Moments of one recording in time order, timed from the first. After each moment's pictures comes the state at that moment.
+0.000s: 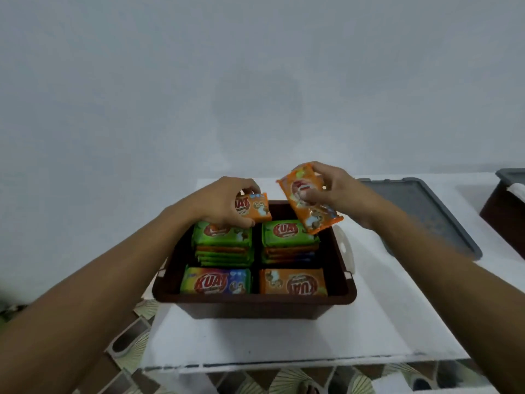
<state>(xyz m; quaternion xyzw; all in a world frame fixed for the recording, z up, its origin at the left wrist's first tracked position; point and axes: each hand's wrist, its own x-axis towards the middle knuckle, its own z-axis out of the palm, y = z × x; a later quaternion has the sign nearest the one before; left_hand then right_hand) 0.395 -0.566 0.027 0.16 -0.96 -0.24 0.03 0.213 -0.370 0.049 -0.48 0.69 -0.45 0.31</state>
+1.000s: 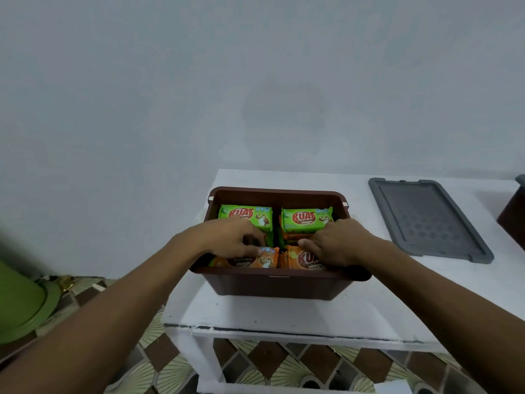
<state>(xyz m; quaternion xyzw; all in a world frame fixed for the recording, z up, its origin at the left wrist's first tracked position) 0.453 -0.498 -0.002 0.11 -0.97 -0.18 -0.10 0.250 -0.346 -0.021 -0.66 0.74 0.12 0.02</state>
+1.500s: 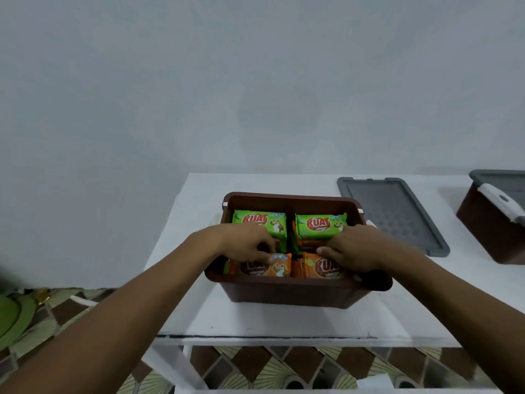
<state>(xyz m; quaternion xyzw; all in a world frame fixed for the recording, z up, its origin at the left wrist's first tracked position) 0.365 -0.437 0.005 0.08 -0.97 -0.16 -0.17 0.170 -0.270 -0.012 -0.63 0.76 0.12 0.08</state>
